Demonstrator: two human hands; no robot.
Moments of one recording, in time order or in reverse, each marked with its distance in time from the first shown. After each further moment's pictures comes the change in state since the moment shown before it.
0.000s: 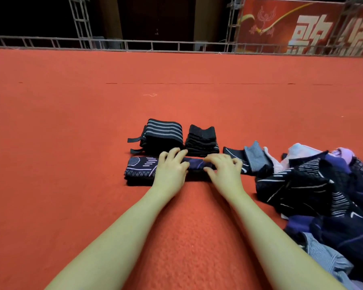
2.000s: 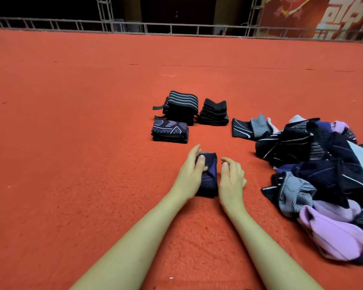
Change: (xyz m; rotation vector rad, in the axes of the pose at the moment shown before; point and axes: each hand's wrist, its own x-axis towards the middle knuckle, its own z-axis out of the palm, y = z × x) left_hand -0.138 0.105 -0.081 -1.240 -0.046 -0.555; right_hand -0.169 -0.076 -0.052 0.531 0.070 0.413
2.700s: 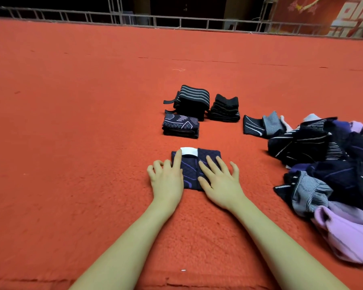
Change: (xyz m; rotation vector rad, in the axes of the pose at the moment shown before) left_hand -0.025 -0.048 -0.052 1.274 0.458 0.059; right_hand -0.001 -0.003 0.019 -0.884 -0.552 -0.426
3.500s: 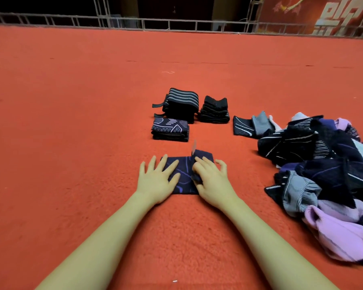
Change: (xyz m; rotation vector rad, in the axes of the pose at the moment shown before) left_hand 0.028 -0.015 -0.008 -0.009 -0.588 0.181; right_hand 0.008 0.004 -0.005 0.238 0.219 -0.135
